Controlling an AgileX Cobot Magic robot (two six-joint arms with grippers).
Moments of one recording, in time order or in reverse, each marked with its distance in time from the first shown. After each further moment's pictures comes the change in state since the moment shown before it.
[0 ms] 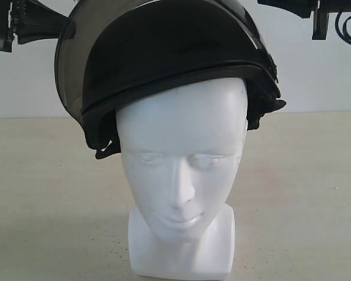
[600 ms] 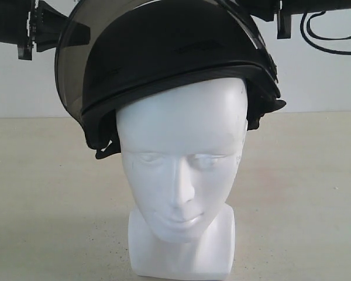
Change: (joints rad) left arm -0.039 0.052 0.000 -0.064 0.009 0.043; right arm 0.128 0.006 -0.049 -0.054 0.001 -0.033
